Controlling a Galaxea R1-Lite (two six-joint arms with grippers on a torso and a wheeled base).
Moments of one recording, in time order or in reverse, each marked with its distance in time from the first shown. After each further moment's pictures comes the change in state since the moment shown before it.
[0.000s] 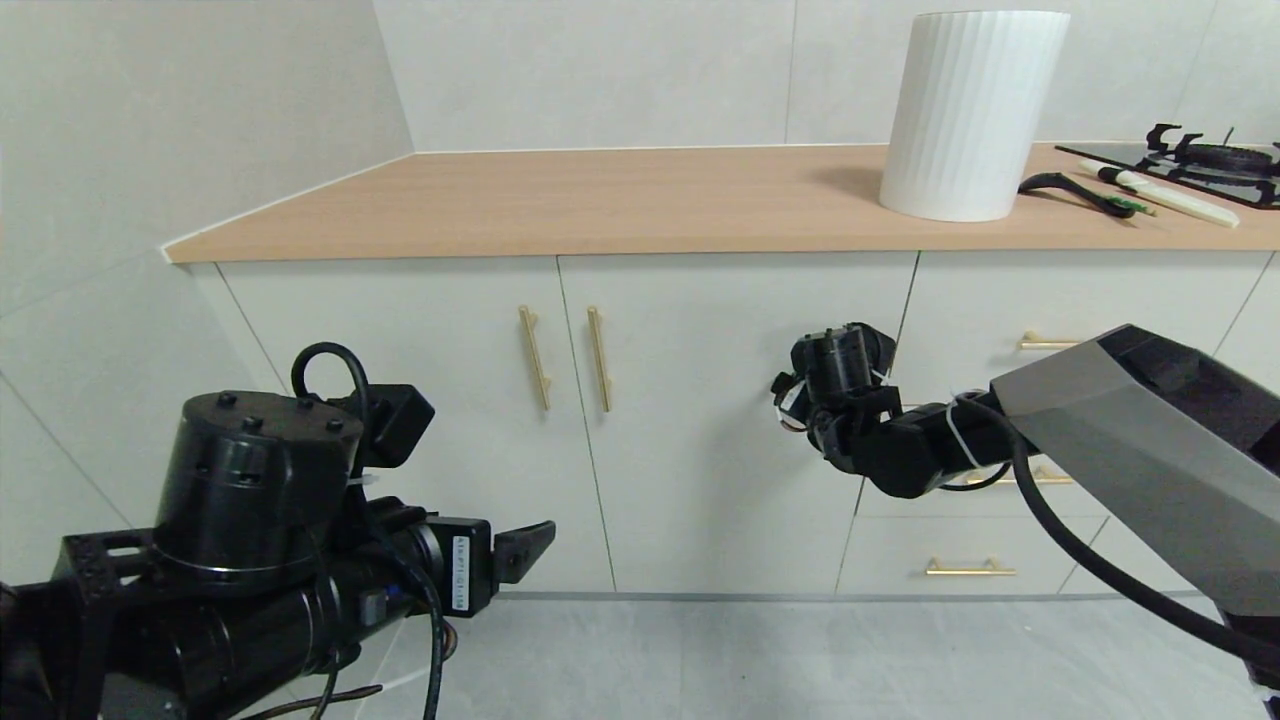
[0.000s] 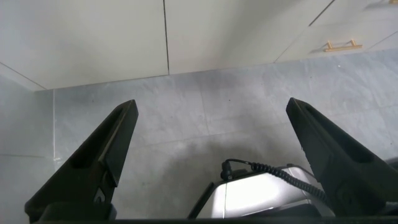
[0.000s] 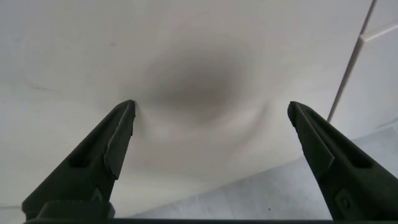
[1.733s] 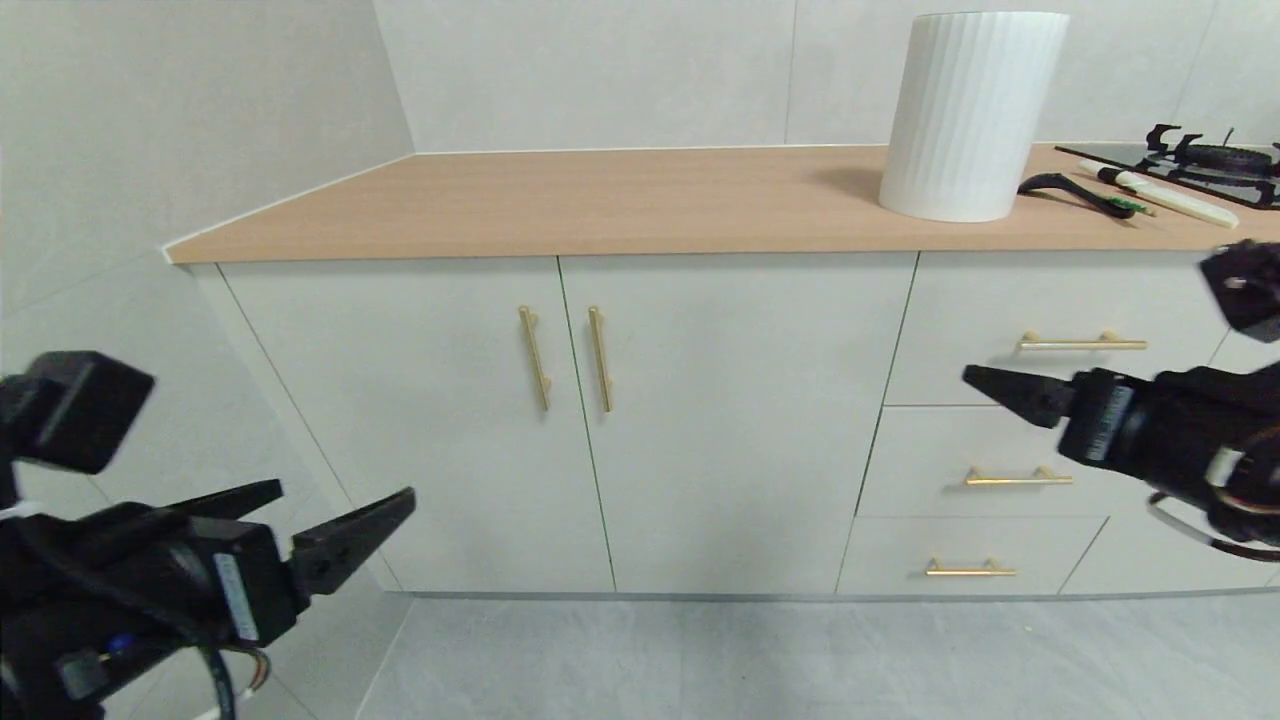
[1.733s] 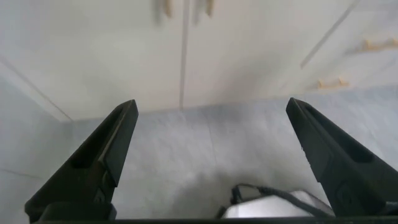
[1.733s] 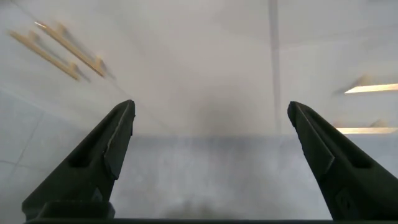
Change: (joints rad) left arm 0.099 -0.391 0.099 0.010 -0.003 0.126; right arm 0.025 -1.088 0.866 0.004 0.270 -0.353
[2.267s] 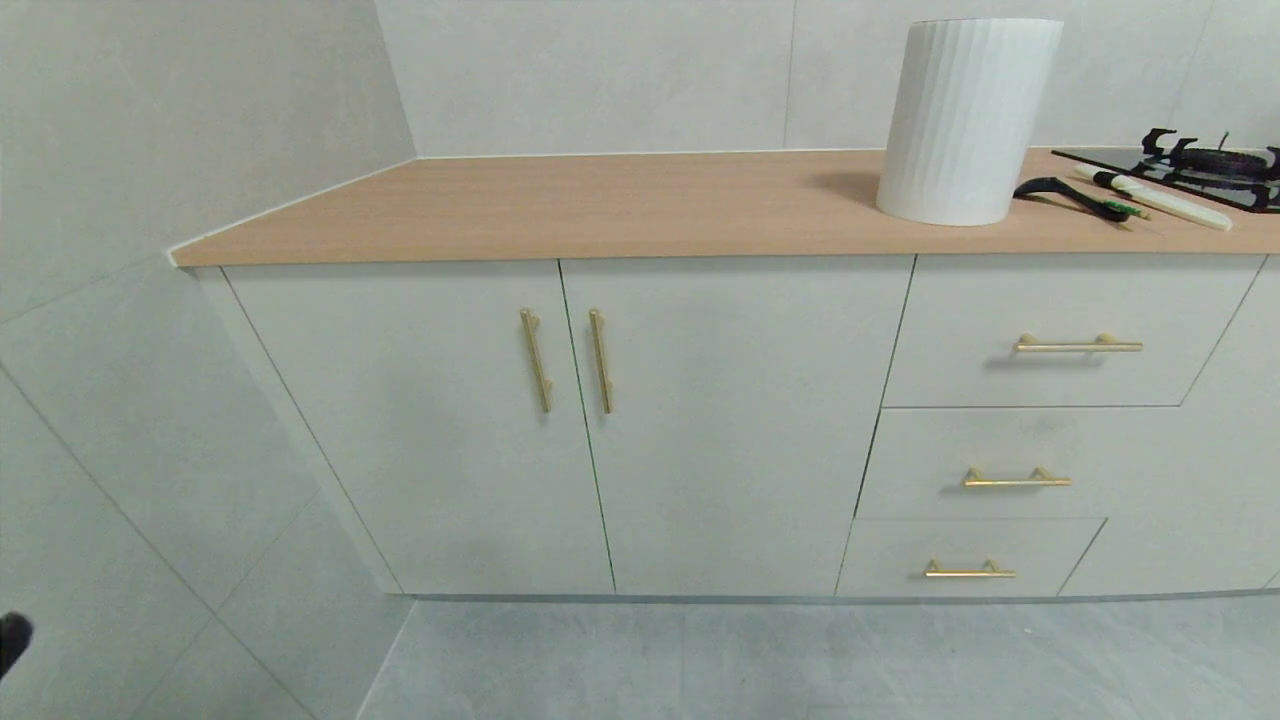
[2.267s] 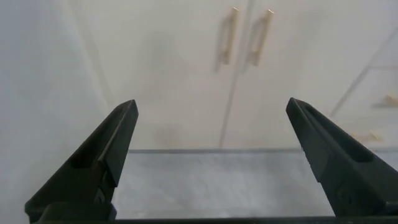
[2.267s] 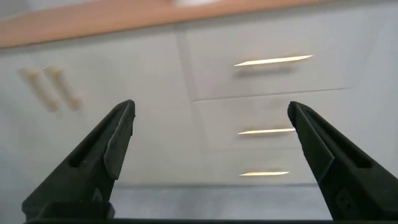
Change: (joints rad) left arm 0.216 -0.629 0.079 0.276 -0.004 0.129; right arm -0.221 -0.832 0.293 0.236 -0.012 -0.313
